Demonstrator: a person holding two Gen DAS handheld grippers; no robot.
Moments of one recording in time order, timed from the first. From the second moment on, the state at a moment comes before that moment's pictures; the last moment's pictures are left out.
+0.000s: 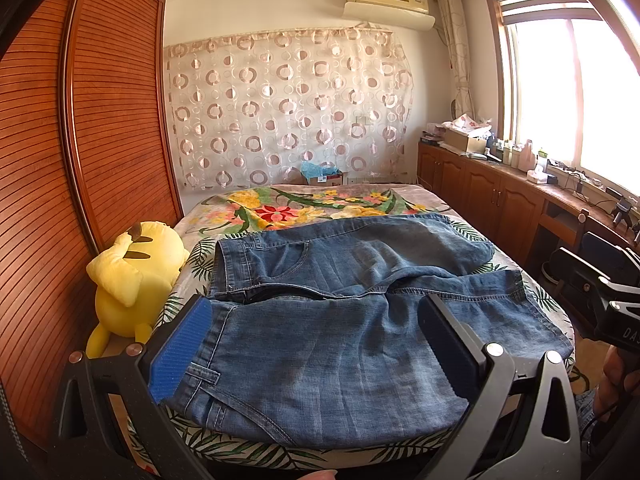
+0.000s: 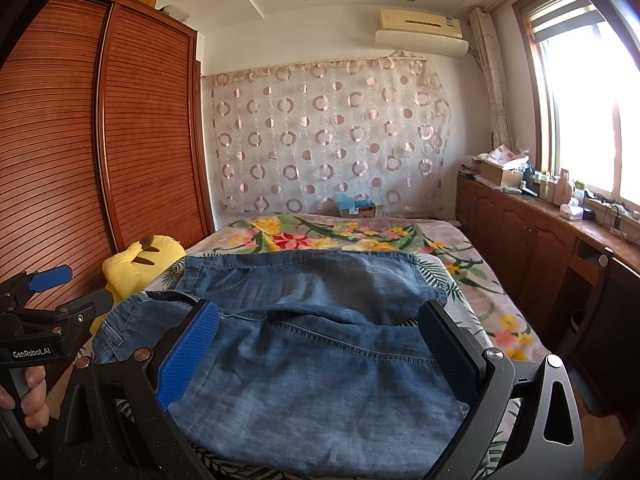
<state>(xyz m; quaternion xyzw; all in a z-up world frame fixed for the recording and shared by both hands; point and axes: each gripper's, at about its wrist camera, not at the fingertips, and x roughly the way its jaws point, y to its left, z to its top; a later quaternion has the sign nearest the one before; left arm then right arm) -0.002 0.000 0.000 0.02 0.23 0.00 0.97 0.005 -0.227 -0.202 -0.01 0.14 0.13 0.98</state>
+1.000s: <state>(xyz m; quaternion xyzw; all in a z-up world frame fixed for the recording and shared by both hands) 0.008 -0.008 -0.020 0.03 0.26 -0.02 0.97 0.019 -0.233 -0.212 0.00 0.18 0.12 0.98</state>
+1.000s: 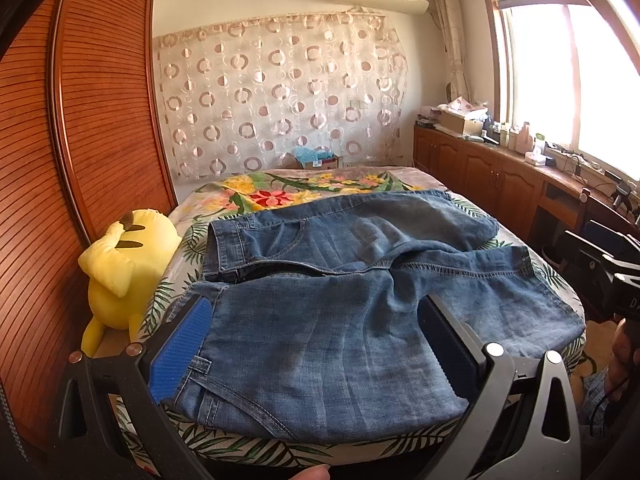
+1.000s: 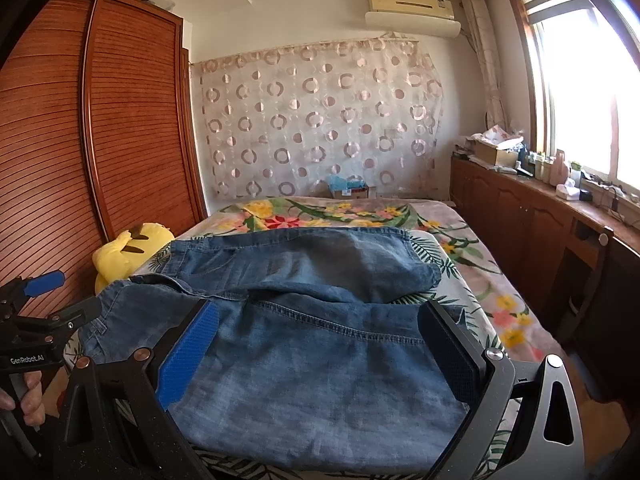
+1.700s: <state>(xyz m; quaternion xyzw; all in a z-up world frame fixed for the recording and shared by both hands) 0.030 0.077 -0.070 -0.01 0.31 0.01 0.95 0.031 -0.257 -0.220 -0.02 0.25 0.10 0.96</state>
